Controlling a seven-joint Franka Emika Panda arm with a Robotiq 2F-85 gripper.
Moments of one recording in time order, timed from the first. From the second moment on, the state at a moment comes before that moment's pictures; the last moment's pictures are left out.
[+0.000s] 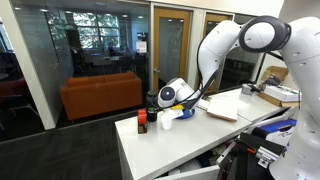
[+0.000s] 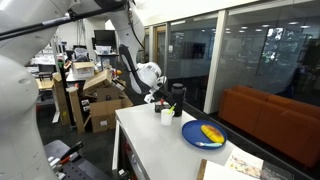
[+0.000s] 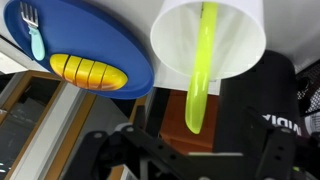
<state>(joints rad) 0.05 0.63 -0.07 -1.92 -1.48 2.57 1.87</state>
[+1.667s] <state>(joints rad) 0.05 0.58 -0.07 -1.91 -1.49 2.55 1.90</state>
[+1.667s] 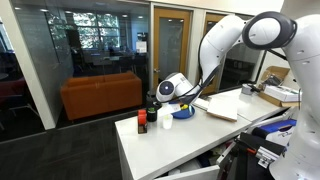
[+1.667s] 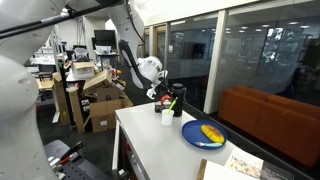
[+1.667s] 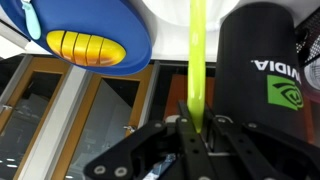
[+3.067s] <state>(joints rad) 0.05 0.24 -0.04 -2.17 -1.59 2.41 2.04</state>
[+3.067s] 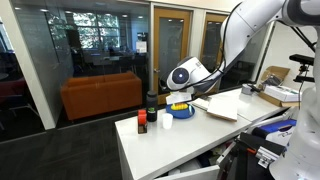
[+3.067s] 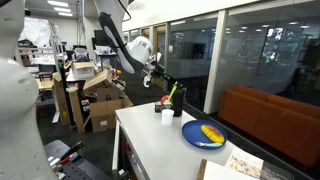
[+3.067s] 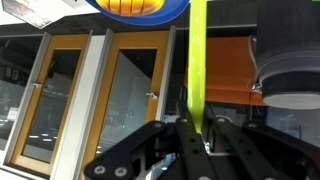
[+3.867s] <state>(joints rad) -0.07 0.17 -0.06 -2.31 -1.41 2.55 1.82</state>
